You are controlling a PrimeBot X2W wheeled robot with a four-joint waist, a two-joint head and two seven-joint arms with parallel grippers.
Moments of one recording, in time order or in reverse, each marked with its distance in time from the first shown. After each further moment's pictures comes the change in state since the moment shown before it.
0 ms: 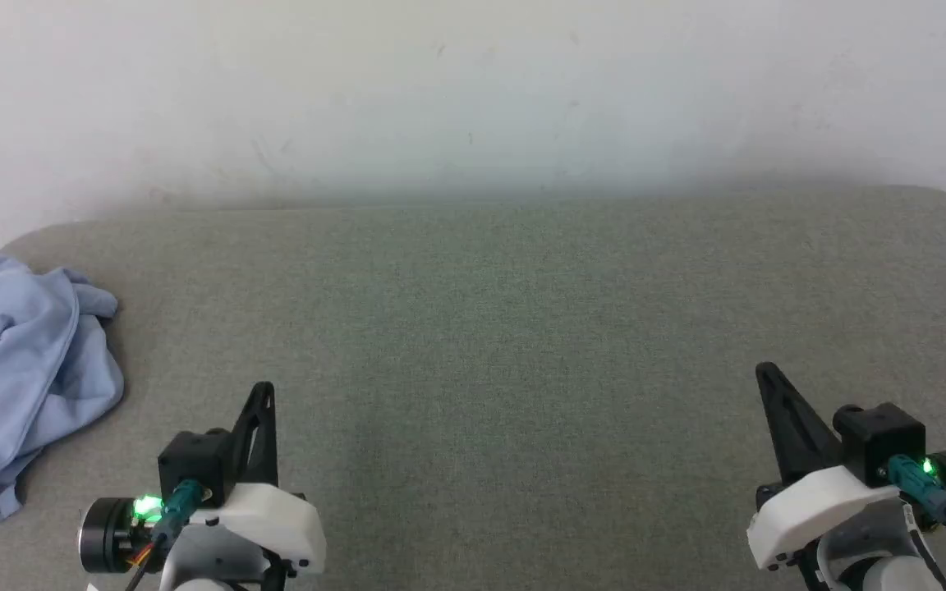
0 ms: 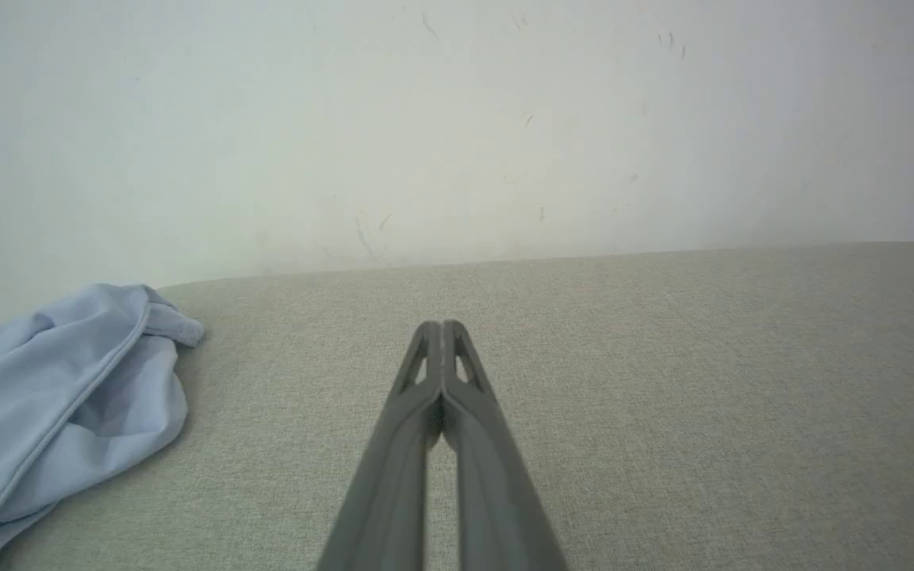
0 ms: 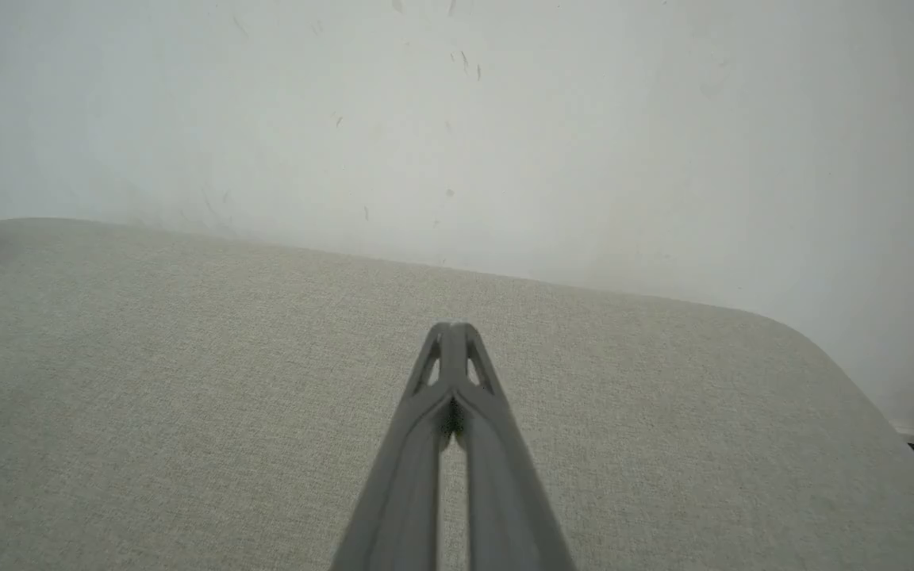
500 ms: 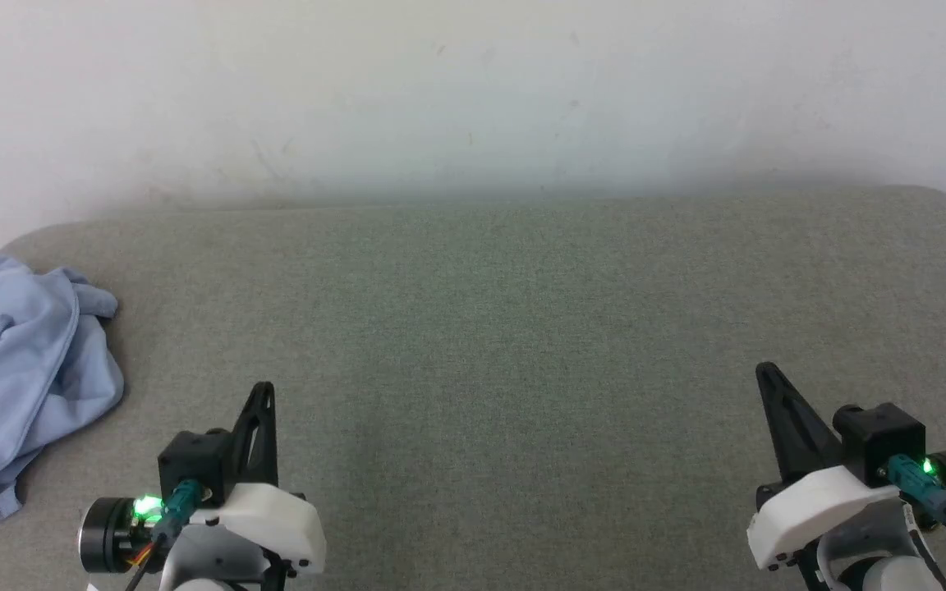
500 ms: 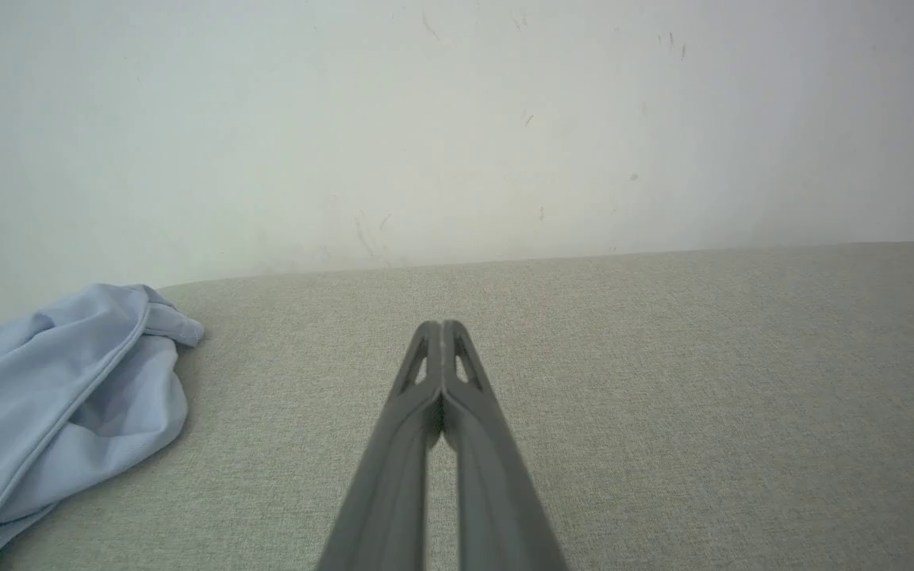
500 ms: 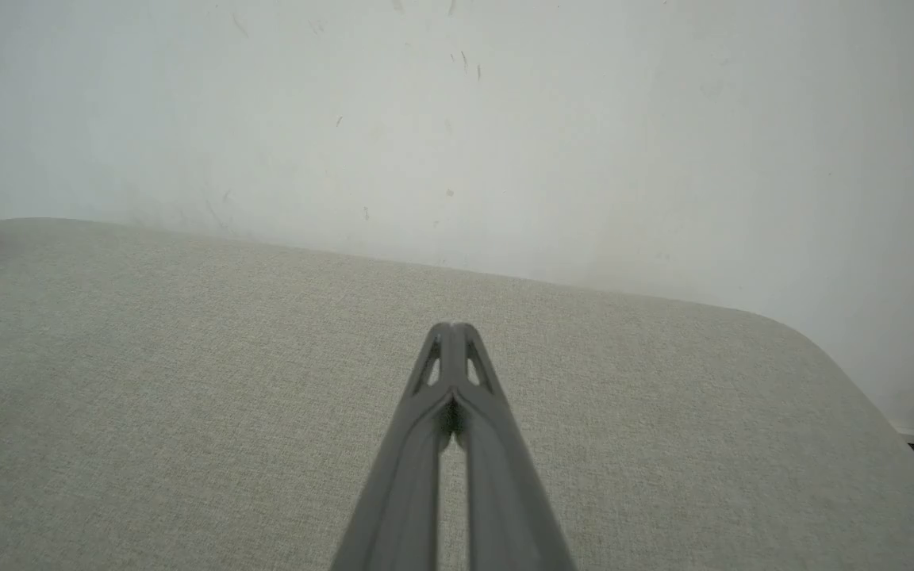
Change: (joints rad) left arm 0.000 0.000 0.000 0.000 0.000 0.000 0.000; right arm 0.000 0.000 0.000 0.000 0.000 0.000 0.000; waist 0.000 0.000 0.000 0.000
